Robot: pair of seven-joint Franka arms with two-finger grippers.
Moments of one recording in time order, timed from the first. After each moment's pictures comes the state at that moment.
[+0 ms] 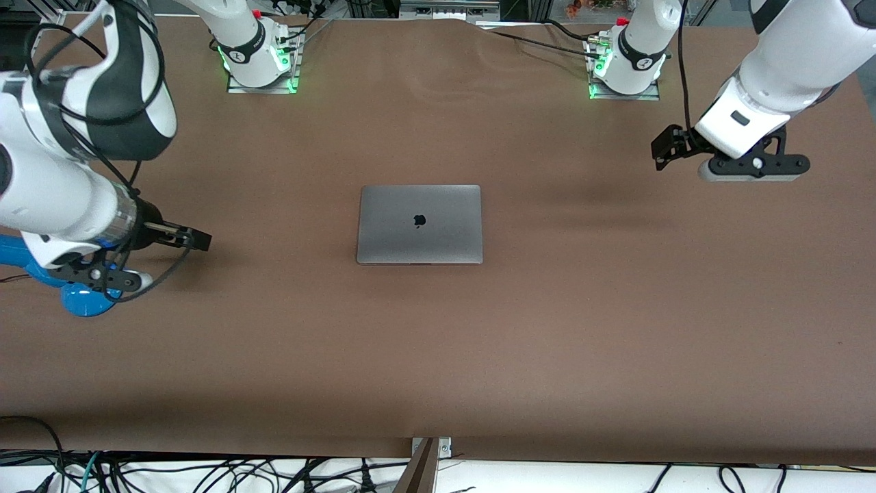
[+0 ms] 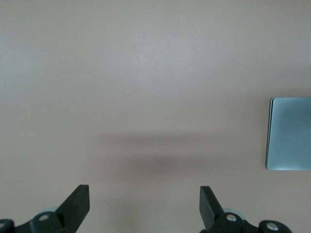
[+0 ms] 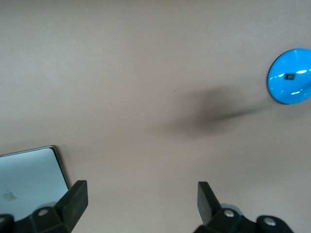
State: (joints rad) left arm -0.18 -0.10 -0.04 -1.83 0.01 1.67 -0.23; right arm 0.39 0.39 -0.30 -1.31 0.07 1.58 0.28
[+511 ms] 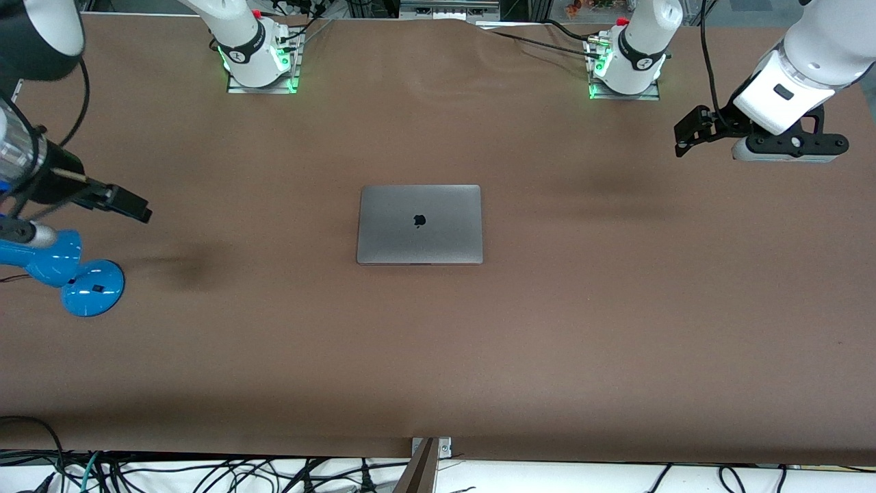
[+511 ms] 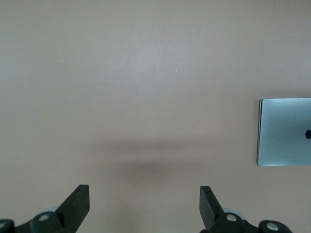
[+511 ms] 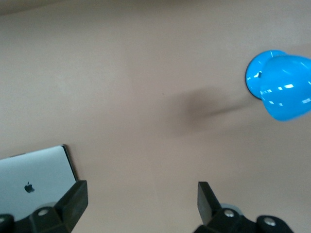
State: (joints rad) left arm -0.19 -0.14 0.03 -1.81 -0.02 1.66 -0.17; right arm 0.25 0.16 -0.22 -1.46 0.05 1.60 0.26
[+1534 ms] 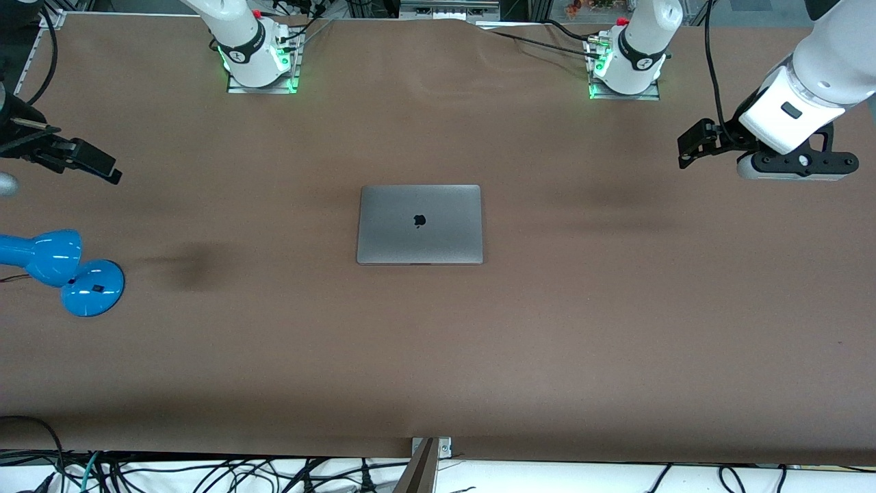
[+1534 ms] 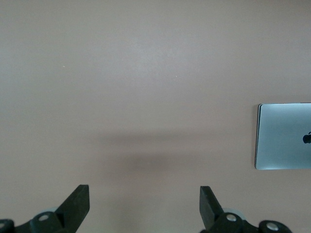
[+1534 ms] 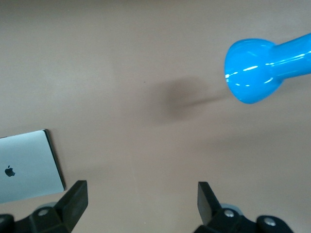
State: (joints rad) left arm -0.19 -0.03 0.03 -1.67 -0.02 1.59 -0.17; right arm 0.15 0.01 -0.18 -1.62 0.01 1.62 0.17
